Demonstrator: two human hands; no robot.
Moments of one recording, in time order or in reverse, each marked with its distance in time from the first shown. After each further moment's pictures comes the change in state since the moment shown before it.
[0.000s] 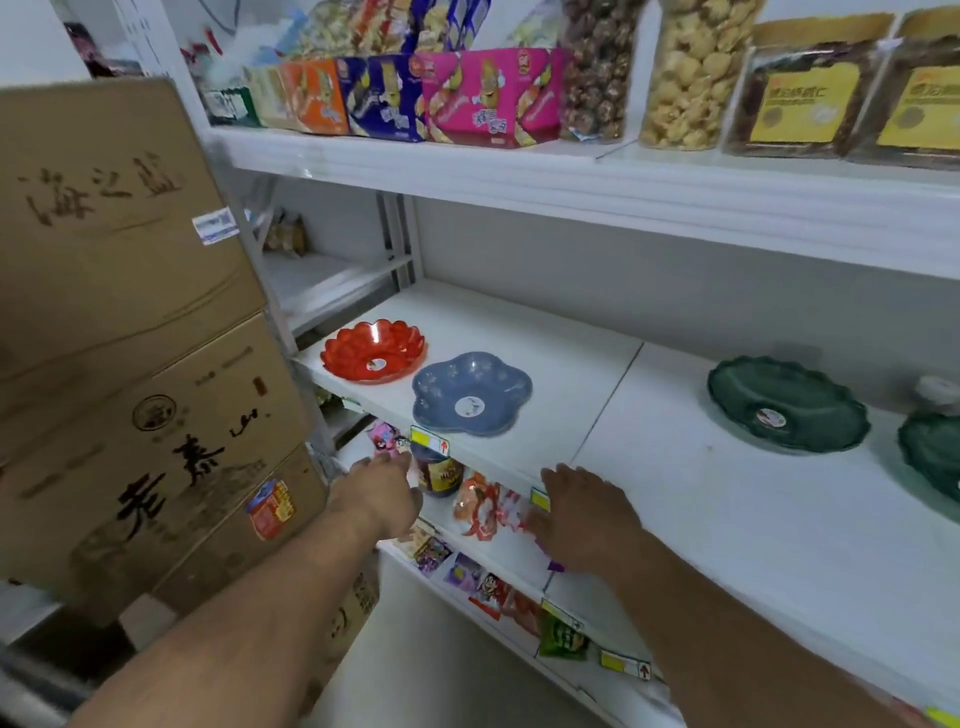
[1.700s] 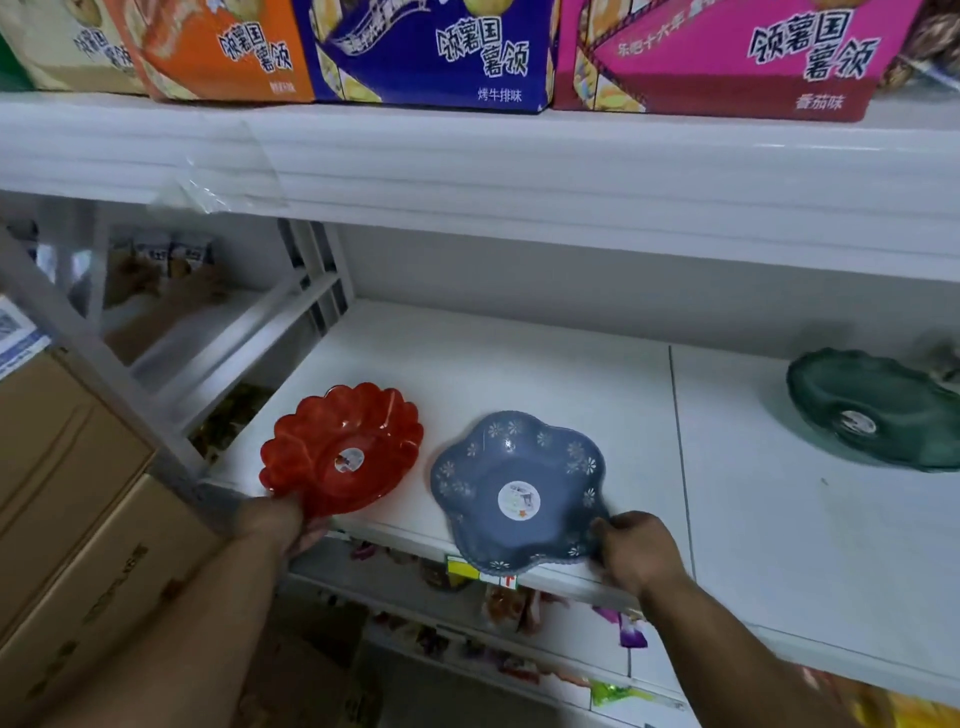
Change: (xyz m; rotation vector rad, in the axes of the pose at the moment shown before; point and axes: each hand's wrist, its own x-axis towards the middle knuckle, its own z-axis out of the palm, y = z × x) left_hand 0.354 -0.171 -0.025 -1.352 -0.120 -0.521; right_hand 0.230 -0.065 0.014 0.948 0.246 0.802
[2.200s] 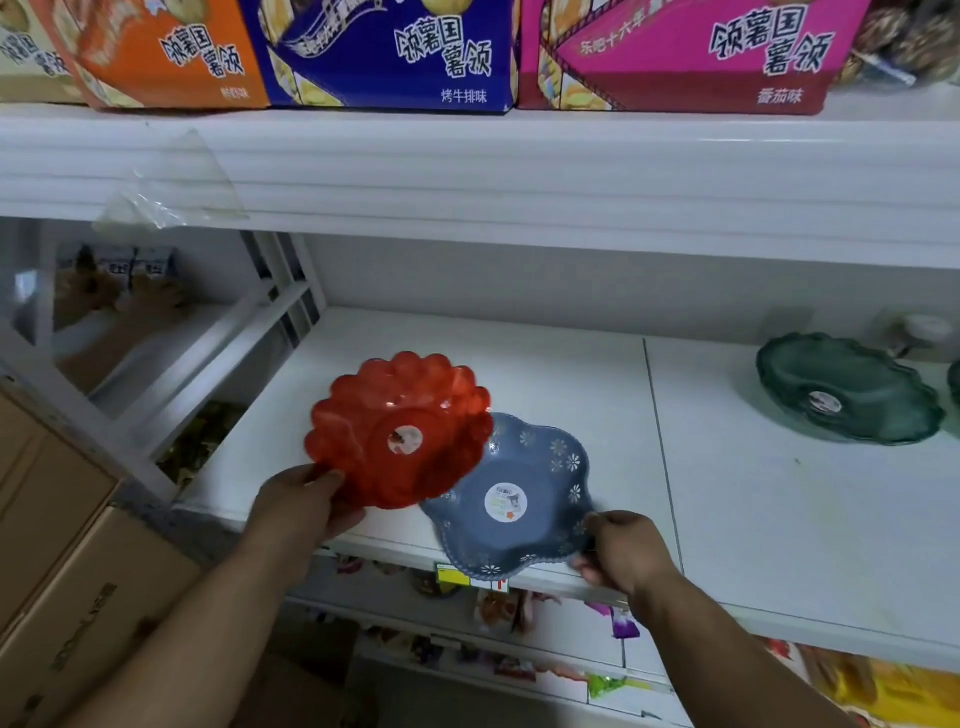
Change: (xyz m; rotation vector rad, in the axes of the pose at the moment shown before) left_hand -0.065 0.029 0.029 0.020 -0.254 0.235; right_hand -0.008 -0.003 0.001 0.421 -0.038 0.169
